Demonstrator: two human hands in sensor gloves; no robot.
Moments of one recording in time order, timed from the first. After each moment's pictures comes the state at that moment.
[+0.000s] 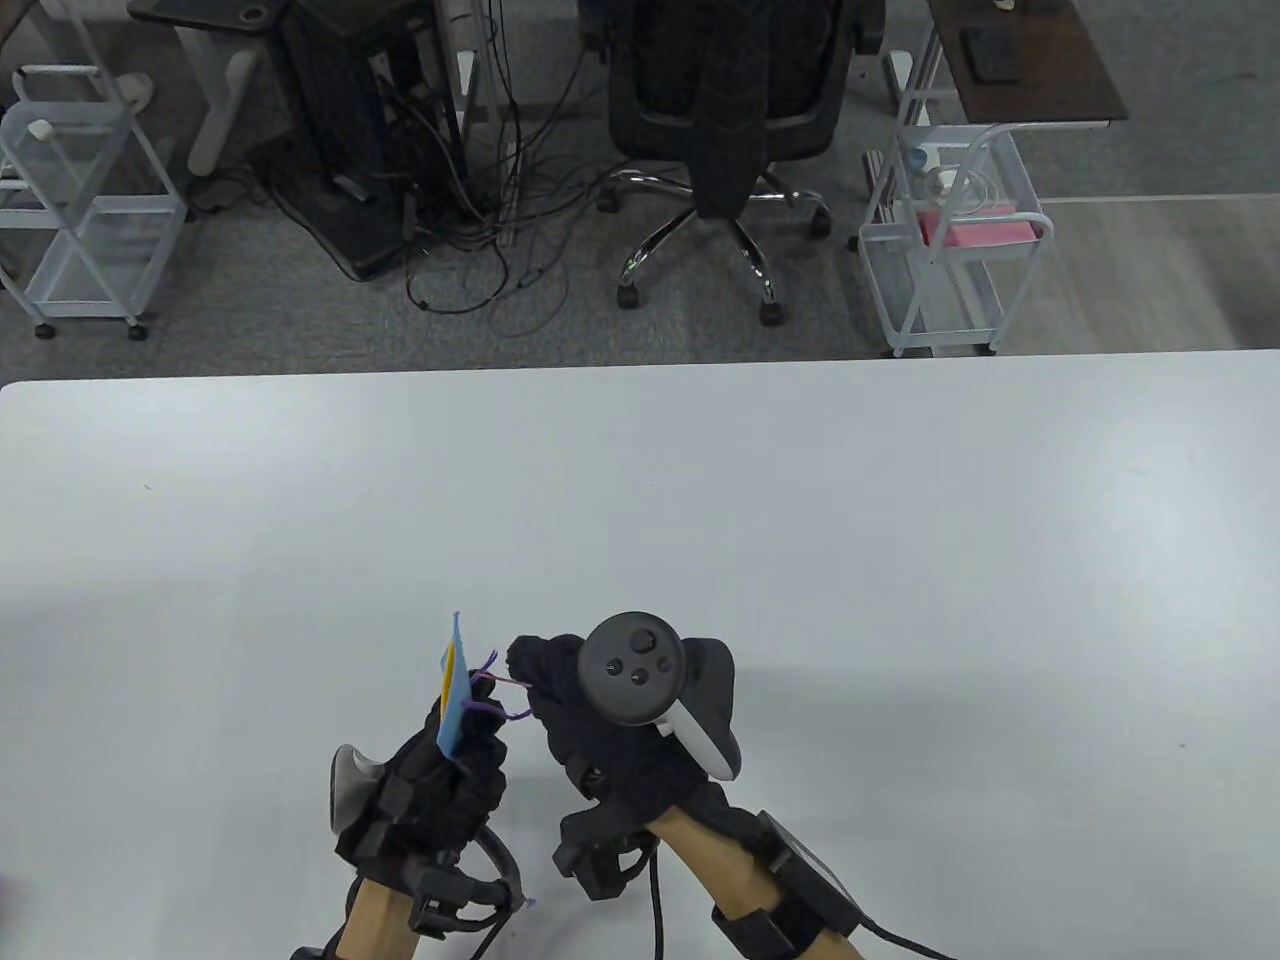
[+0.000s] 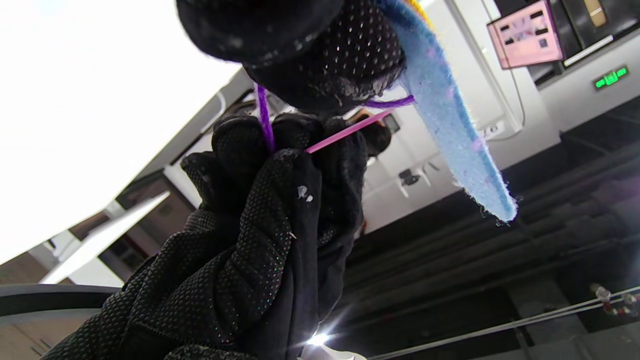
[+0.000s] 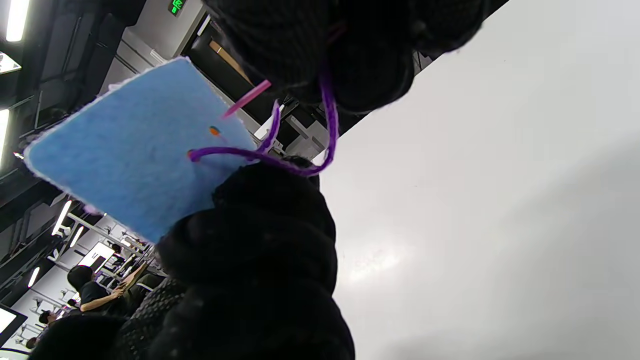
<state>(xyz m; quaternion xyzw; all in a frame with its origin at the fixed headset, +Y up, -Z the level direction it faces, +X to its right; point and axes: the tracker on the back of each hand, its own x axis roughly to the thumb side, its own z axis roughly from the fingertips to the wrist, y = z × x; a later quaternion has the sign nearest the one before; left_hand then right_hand) -0.207 -0.775 -0.181 -0.12 -0.05 0.95 0.29 -0.023 -0.625 -0.214 0.12 0.10 0.91 0.38</state>
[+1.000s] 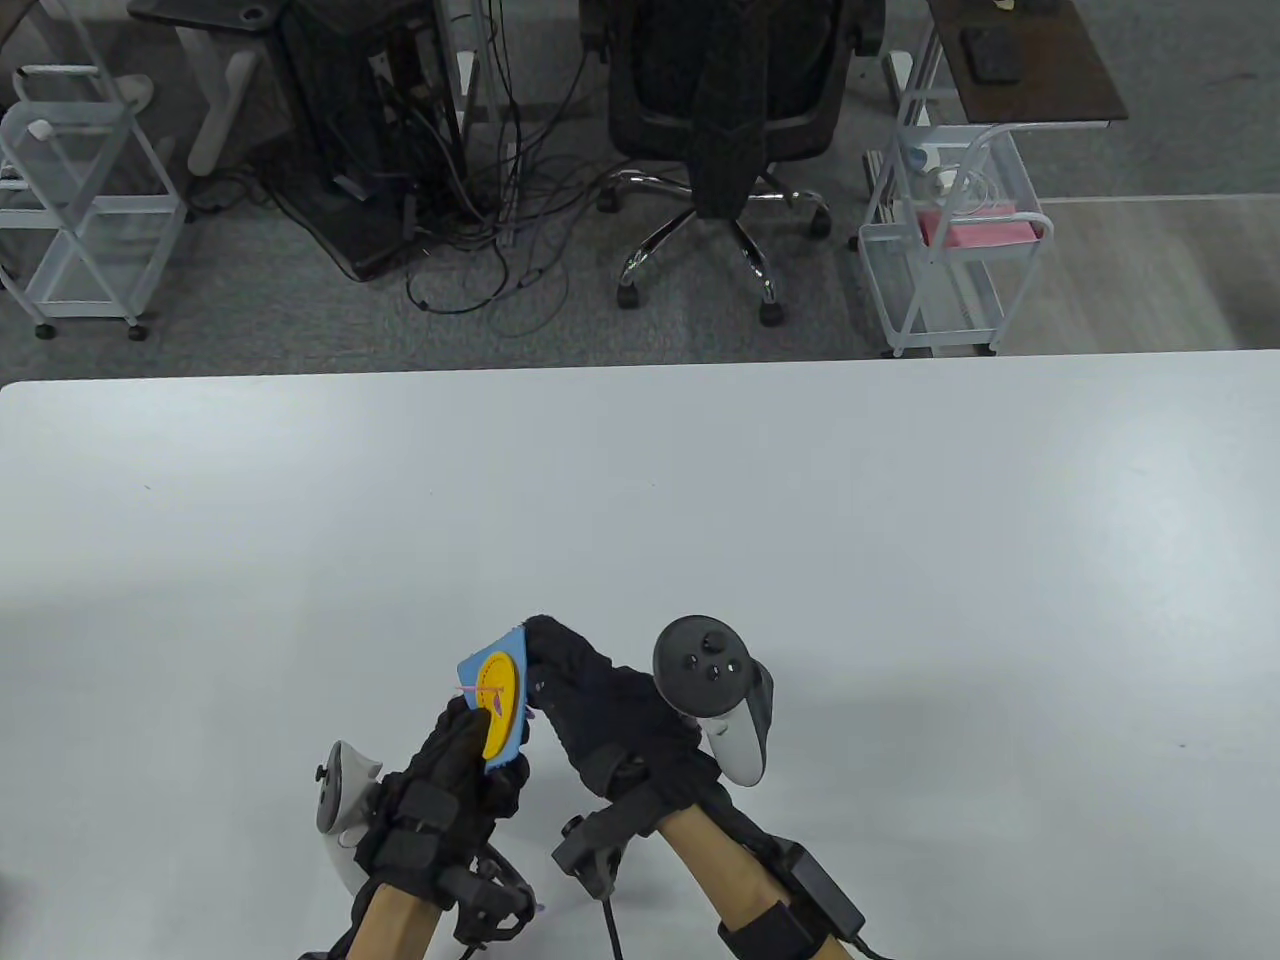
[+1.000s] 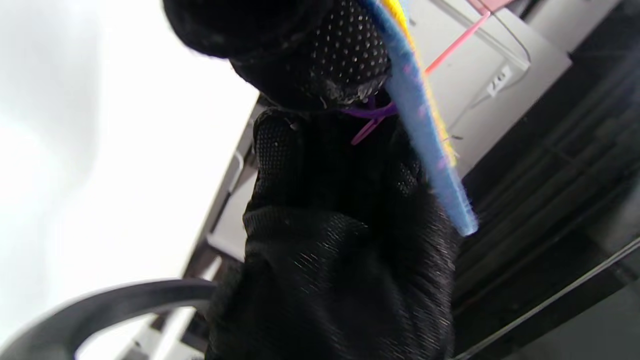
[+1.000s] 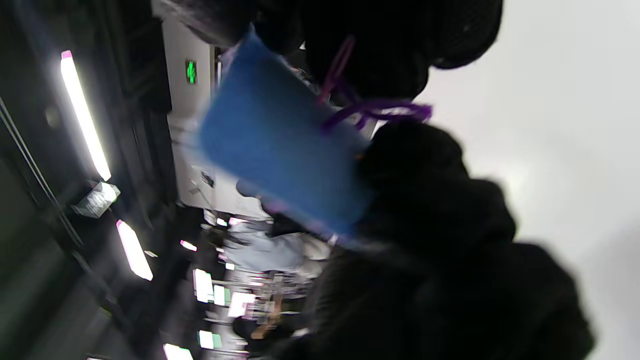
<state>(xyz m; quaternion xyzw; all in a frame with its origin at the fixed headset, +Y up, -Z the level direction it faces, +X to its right) -0.211 -0.767 -0.179 -0.09 -0.05 0.86 0.50 -0.002 -0.674 -0.219 0.11 0.17 0.71 0.68</state>
